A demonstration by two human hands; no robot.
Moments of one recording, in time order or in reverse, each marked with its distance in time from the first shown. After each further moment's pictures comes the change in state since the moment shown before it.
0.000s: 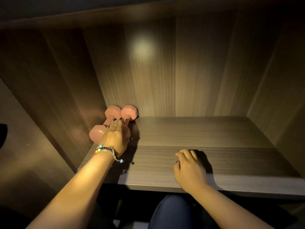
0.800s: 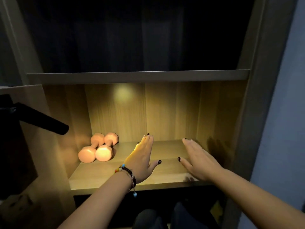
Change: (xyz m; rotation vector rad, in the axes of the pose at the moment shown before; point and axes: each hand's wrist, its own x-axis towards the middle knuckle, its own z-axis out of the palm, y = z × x) left_hand -0.159 0.157 -0.090 -0.156 0.065 0.550; right_hand -0.102 0.026 -0.214 -0.115 0.008 -0.042
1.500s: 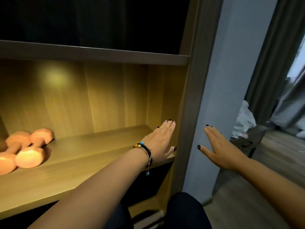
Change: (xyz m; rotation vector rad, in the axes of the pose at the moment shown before) left_hand 0.088 0.156 0.038 -0.126 -0.140 0.493; right_hand -0.128 0.138 -0.074 -0.217 0.043 0.436
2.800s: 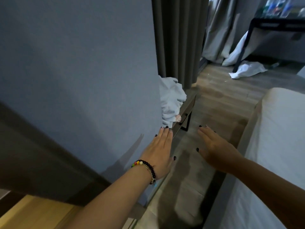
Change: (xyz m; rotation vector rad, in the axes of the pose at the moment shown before) left_hand 0.345 0.180 0.005 -0.070 -0.401 0.345; right_hand 0.048 0.279 -0.151 -0.015 -0.202 0.376
